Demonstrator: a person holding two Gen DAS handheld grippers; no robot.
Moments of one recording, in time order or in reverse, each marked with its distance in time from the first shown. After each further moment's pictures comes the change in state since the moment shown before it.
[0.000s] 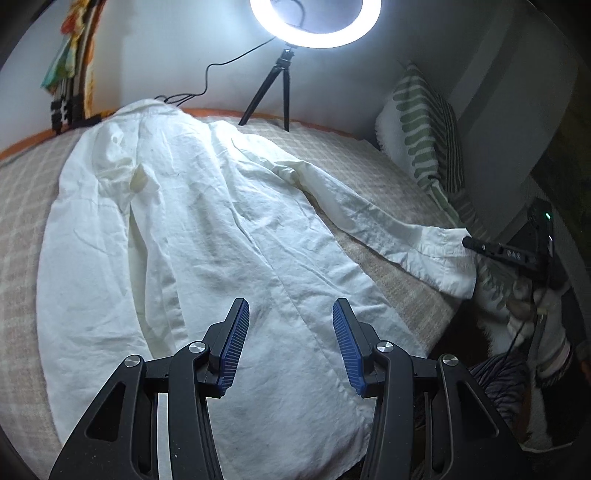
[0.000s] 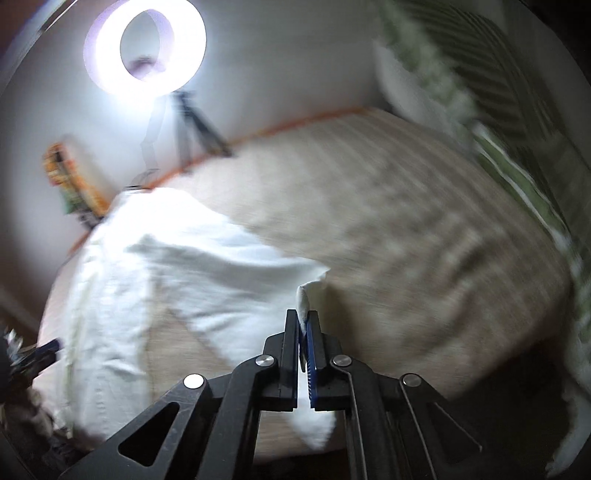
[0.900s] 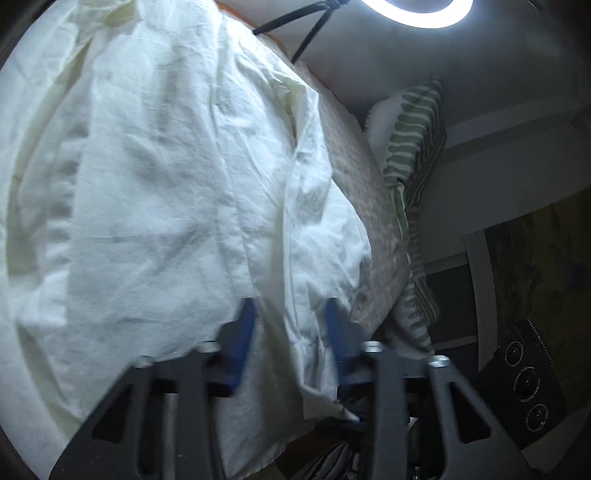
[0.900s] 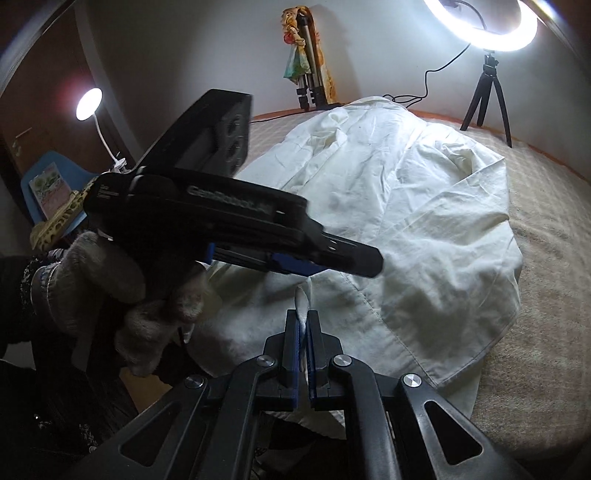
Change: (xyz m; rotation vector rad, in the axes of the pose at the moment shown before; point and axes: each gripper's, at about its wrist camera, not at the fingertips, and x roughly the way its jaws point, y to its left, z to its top) left arm 0.057 0.012 -0.023 -0.334 0.214 -0.337; right arm 0.039 0.221 -0.107 -0.519 0.179 0.406
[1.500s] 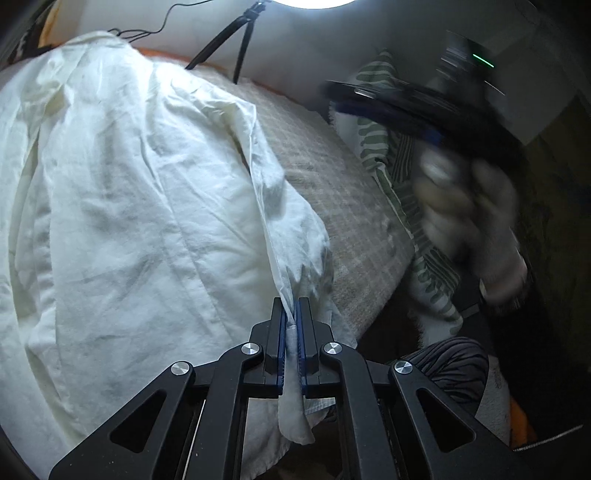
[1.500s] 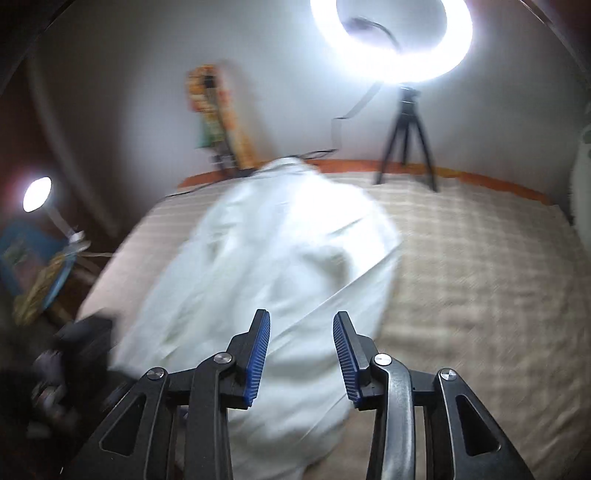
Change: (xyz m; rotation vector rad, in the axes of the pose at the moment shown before) left arm -0.005 -0.045 -0.009 0.260 -0.053 0.068; right arm -0.037 -0.162 0.149 0.130 -0.052 -0.232
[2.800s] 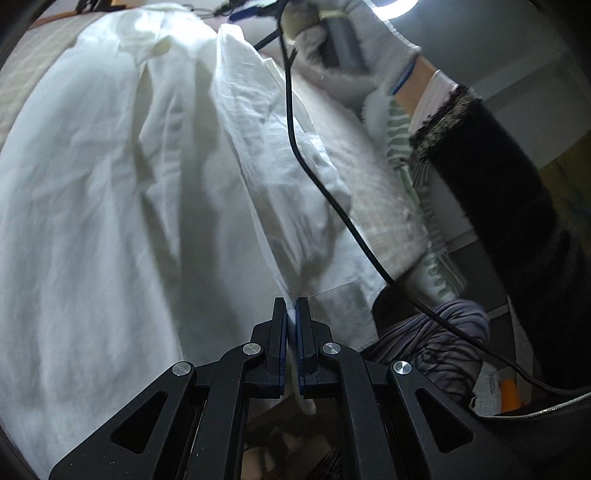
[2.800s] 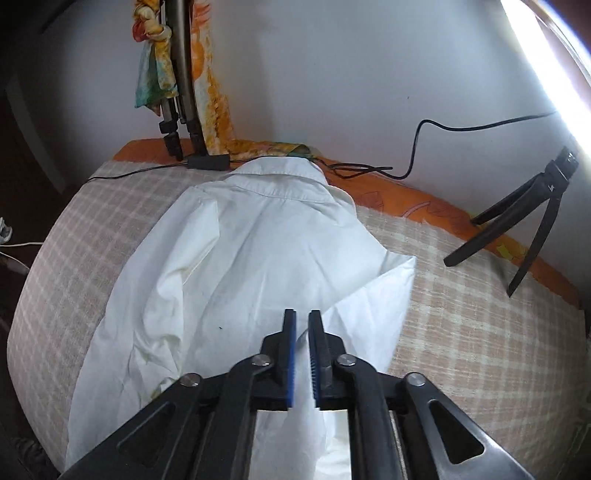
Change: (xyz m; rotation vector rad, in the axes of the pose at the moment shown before) left arm -0.040 0.032 -0.055 -0.137 0.024 0.051; right arm 0.184 0.104 0.140 -0.148 0.154 -0.062
